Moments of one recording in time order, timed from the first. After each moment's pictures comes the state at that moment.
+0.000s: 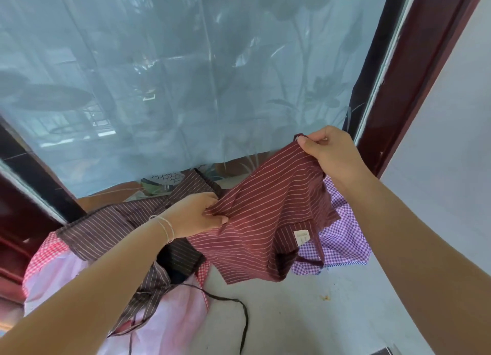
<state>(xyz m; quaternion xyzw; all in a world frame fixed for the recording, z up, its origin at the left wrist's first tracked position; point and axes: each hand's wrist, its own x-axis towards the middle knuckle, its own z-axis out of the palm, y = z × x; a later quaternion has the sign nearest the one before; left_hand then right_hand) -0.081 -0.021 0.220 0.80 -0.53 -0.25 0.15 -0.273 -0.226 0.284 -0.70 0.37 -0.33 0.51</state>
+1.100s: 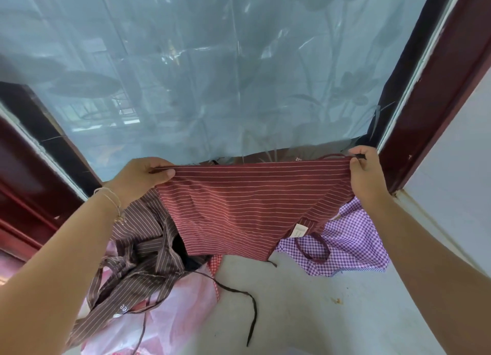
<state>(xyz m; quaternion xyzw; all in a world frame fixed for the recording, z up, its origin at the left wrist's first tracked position) 0.000 0.049 0.254 0.84 -0.30 -0.19 0.41 -0.278 -0.284 0.192 -0.70 0.40 -0.36 0.47</state>
